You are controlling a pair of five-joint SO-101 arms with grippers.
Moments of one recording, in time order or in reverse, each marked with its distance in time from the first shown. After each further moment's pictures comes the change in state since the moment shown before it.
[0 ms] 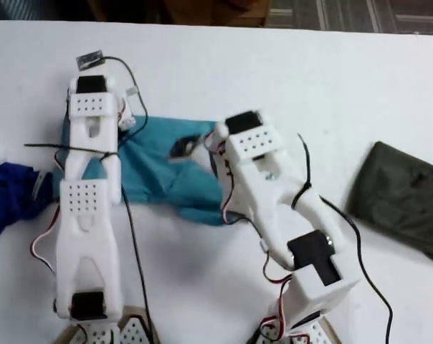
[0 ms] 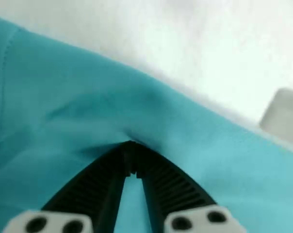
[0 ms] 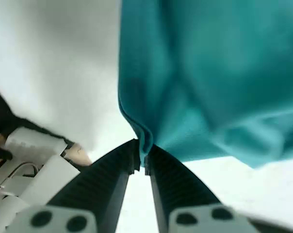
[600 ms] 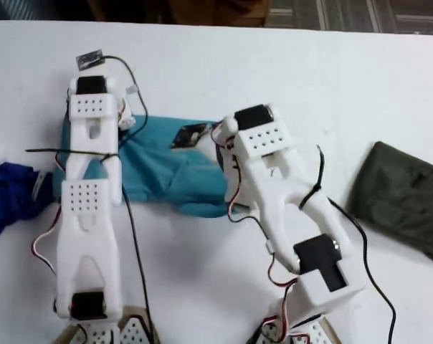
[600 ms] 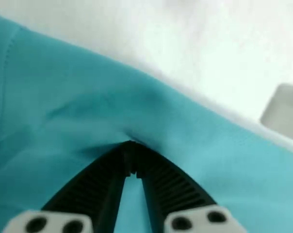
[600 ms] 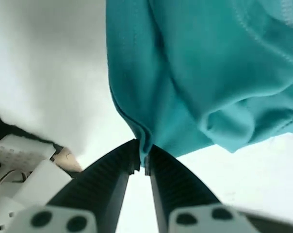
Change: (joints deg) left arm 0.1 1.2 -2.5 0.6 0.0; right arm 1.9 -2.8 -2.6 1.0 1.7
